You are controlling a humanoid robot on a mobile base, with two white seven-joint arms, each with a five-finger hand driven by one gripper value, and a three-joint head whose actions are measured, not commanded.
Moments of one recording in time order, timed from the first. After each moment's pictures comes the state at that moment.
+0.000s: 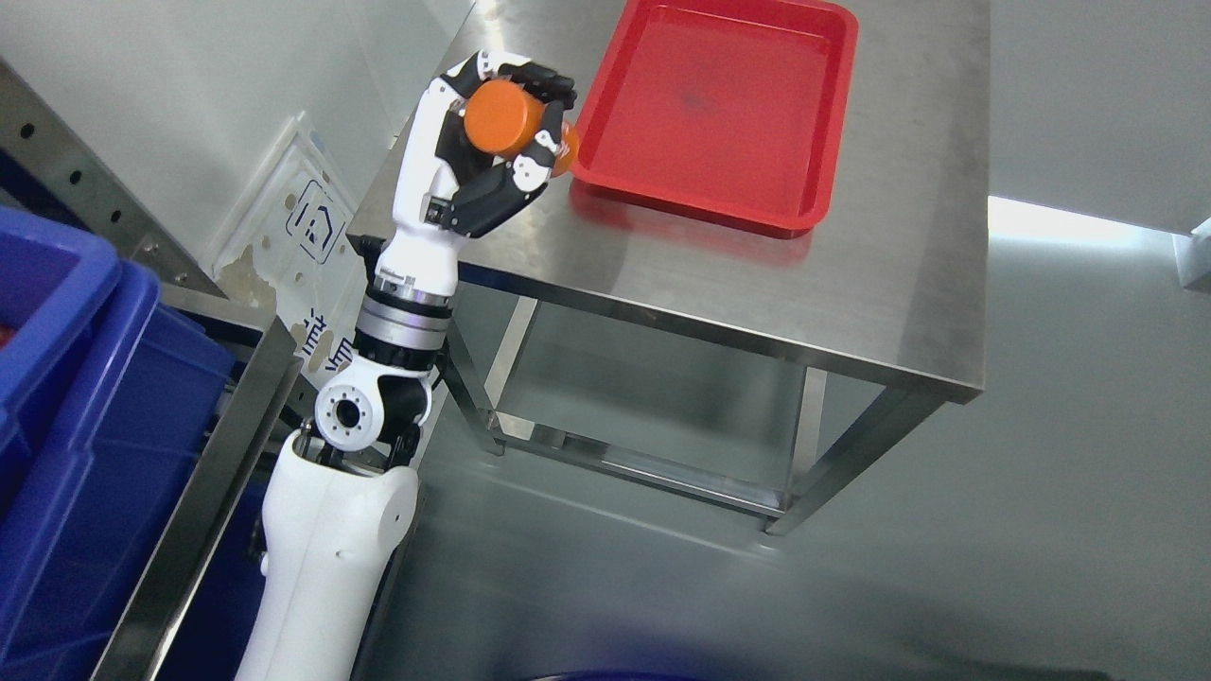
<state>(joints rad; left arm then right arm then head) -0.38 0.00 -0.25 -1.68 0.22 -0.27 -0.15 0.00 0.00 0.00 0.00 0.00 -0.02 -0.06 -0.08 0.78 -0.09</state>
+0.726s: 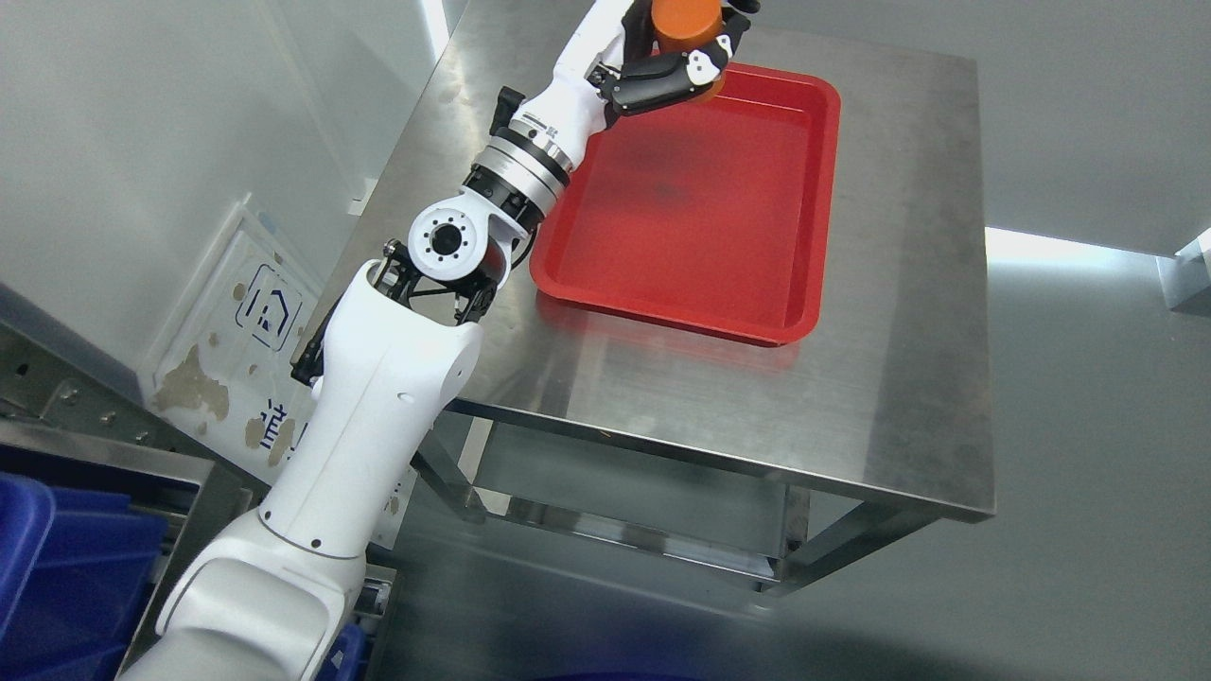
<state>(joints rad) -0.74 0.00 -0.48 -1.39 0.25 -0.01 -0.15 0.00 0.00 0.00 0.00 0.00 -0.02 -0.06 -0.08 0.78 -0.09</state>
